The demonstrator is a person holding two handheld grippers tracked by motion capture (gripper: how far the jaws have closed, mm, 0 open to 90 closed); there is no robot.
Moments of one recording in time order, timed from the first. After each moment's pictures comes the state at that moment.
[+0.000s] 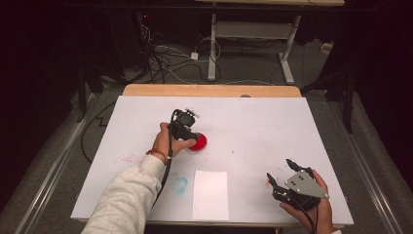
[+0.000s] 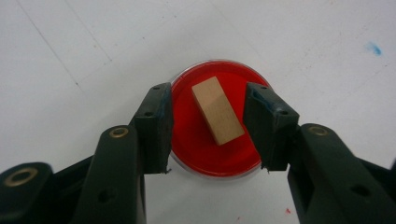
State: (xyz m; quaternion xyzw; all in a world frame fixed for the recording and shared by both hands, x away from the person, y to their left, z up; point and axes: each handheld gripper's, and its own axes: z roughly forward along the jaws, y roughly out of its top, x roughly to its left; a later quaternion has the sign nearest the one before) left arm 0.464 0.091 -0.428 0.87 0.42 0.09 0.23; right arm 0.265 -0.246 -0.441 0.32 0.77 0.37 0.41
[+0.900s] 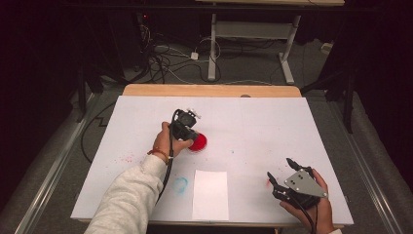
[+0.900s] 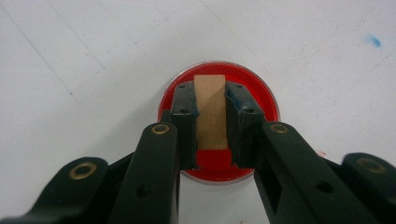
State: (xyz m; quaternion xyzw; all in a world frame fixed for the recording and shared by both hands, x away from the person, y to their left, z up) left arm 0.462 0.098 -0.423 0.88 0.40 0.09 0.25; right arm 0.267 -0.245 -0.440 0.32 0.77 0.36 0.42
